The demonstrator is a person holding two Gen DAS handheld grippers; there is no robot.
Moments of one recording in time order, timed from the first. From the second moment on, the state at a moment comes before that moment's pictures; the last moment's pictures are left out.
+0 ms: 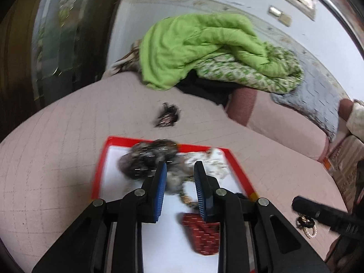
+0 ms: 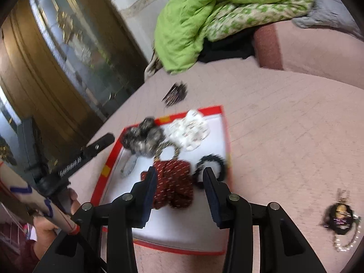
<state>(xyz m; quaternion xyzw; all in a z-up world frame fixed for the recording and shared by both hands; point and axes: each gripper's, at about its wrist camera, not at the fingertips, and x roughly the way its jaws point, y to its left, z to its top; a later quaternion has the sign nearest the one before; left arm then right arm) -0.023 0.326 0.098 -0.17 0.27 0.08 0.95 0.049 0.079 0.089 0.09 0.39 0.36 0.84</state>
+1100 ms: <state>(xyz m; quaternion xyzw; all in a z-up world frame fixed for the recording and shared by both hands) -0.001 0.200 0.095 -0.09 0.29 -0.08 0.95 0.065 -0.095 0.069 0.21 0.38 0.34 0.84</state>
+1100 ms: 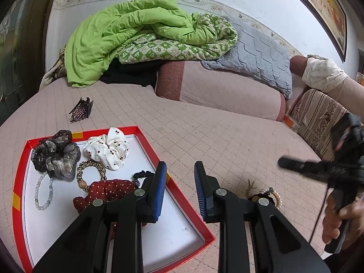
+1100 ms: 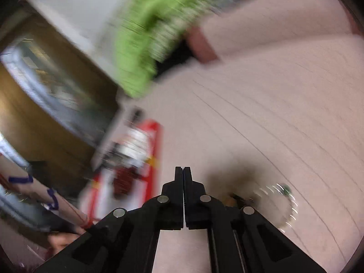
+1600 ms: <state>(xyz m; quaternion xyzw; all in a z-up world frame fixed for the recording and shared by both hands) -0.002 0.193 0.091 -0.09 0.30 -0.08 0.95 0.070 -0.086 0.028 0.03 0.49 0.22 0.85</state>
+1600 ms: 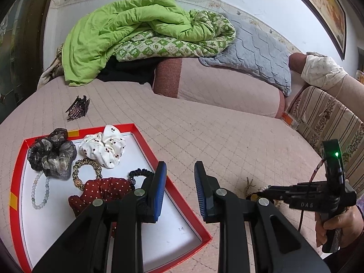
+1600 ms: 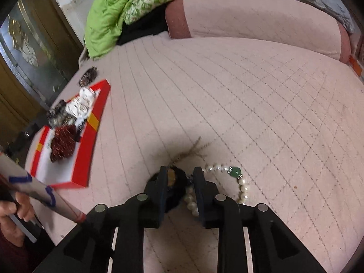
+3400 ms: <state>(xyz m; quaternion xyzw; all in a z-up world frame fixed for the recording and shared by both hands) 0.003 0.108 0.064 -0.04 0.35 -0.18 0.92 0.054 -0.119 0.014 0.06 0.50 0.20 0.84</state>
